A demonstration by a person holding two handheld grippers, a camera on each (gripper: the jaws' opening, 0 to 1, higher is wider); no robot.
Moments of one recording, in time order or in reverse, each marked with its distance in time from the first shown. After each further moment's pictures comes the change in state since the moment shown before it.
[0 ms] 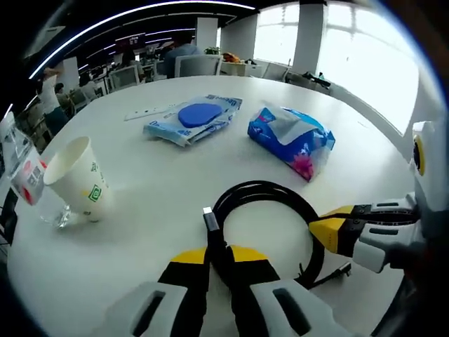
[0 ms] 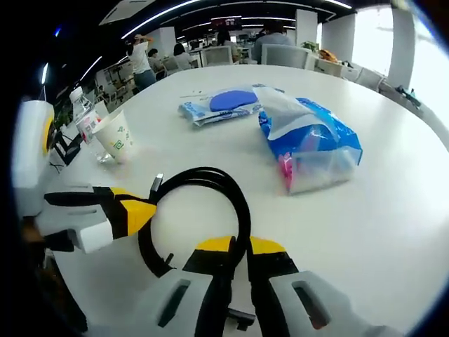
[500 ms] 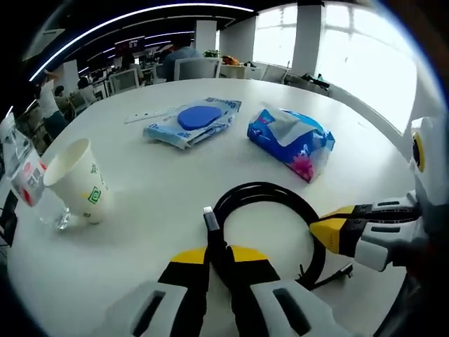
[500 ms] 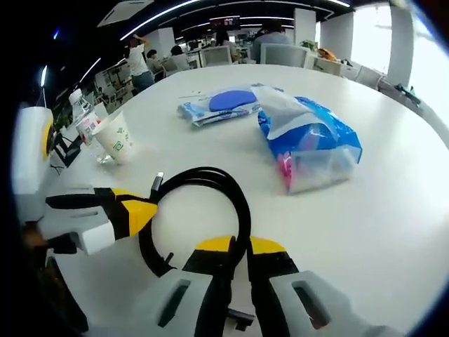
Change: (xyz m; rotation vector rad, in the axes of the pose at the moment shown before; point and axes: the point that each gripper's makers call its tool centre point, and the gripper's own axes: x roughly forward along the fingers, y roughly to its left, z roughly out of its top) left arm 0.004 0.004 0.005 0.006 -0.024 0.001; right arm 0.001 0.001 0.000 -0.011 0.001 -0.006
